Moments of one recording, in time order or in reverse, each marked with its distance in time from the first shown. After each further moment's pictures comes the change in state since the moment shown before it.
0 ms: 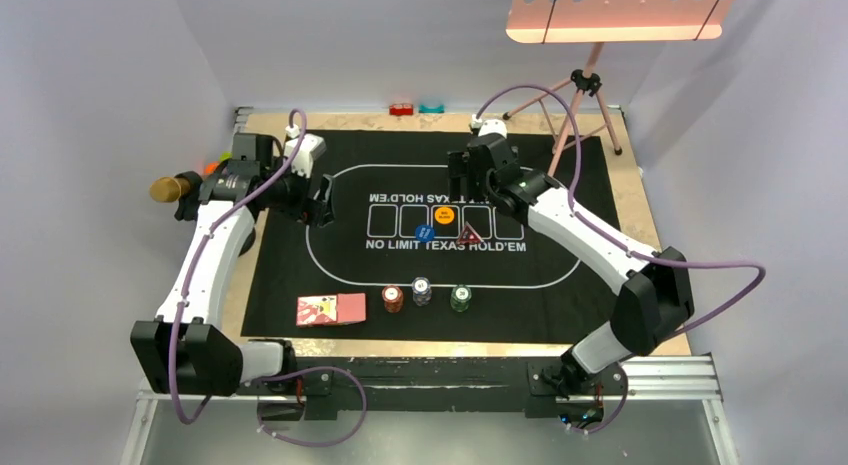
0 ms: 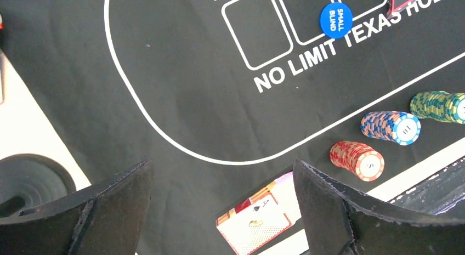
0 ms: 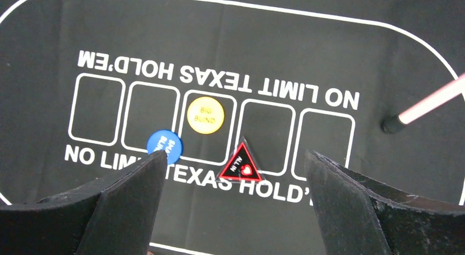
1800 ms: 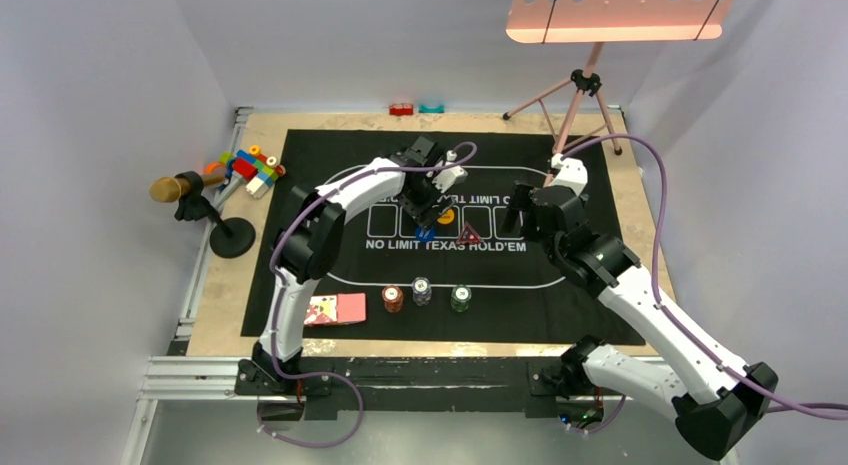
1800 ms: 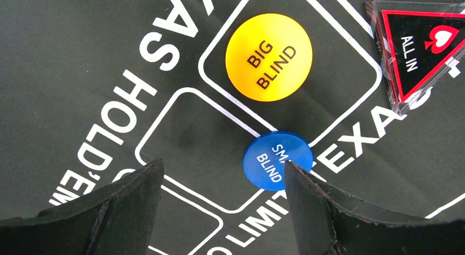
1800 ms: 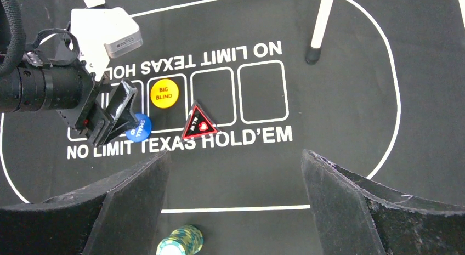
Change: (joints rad) left arm -0.589 0.909 0.524 0.141 -0.285 0.016; right arm -0.013 -0.595 -0.371 -0.113 0.166 0.199
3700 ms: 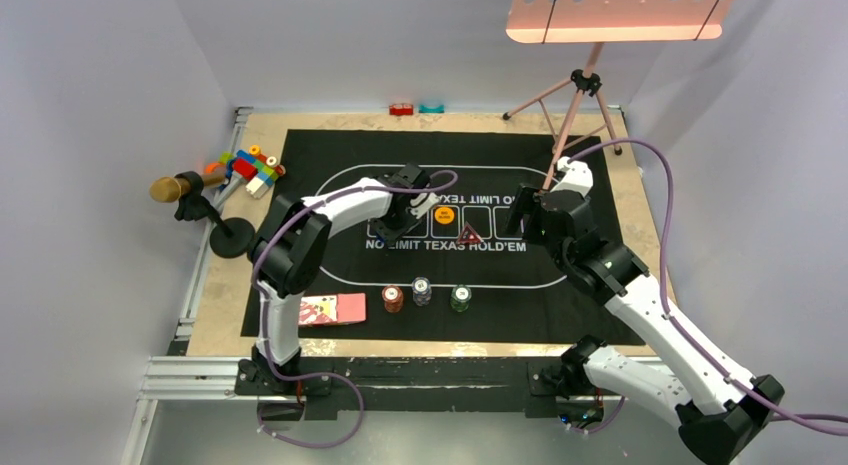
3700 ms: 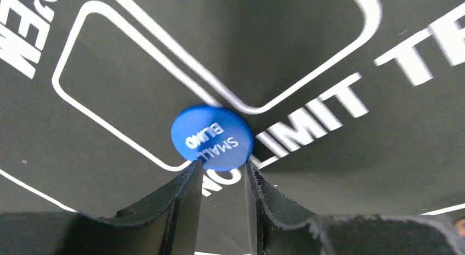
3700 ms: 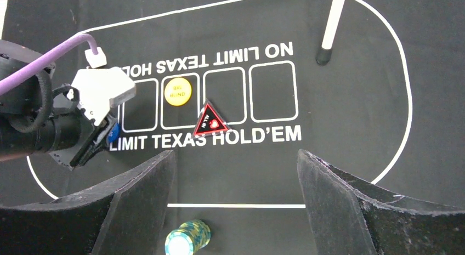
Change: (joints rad) left arm -0.027 -0.159 -0.315 -0.021 -0.254 -0.055; right arm -0.004 -0.060 -0.022 0.007 -0.037 0.000
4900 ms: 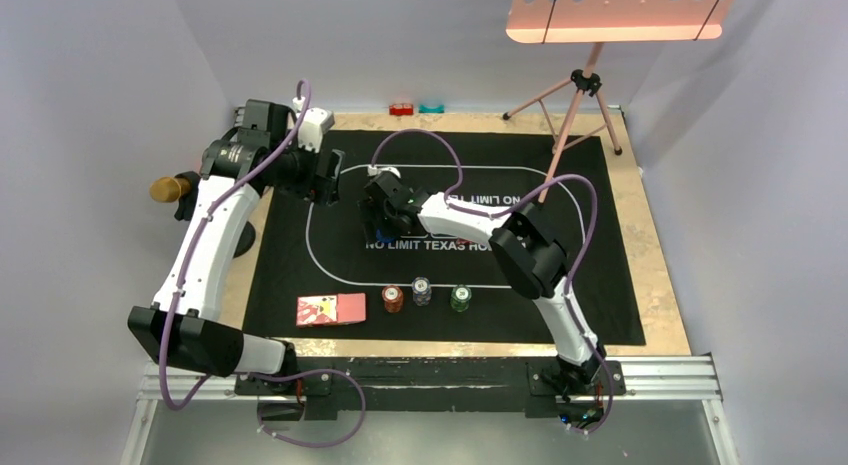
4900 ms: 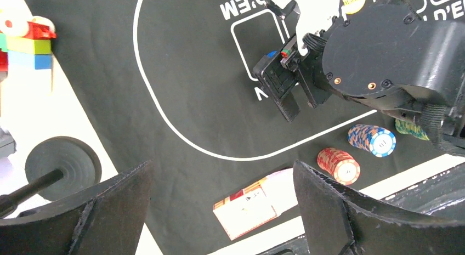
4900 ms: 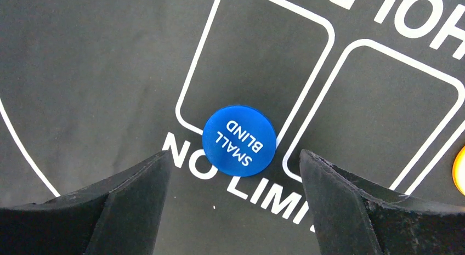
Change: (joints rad) left arm 0.473 -0.636 0.114 -0.316 0.366 -0.071; right arm 0.285 1.305 0.762 0.146 -0.304 -0.062
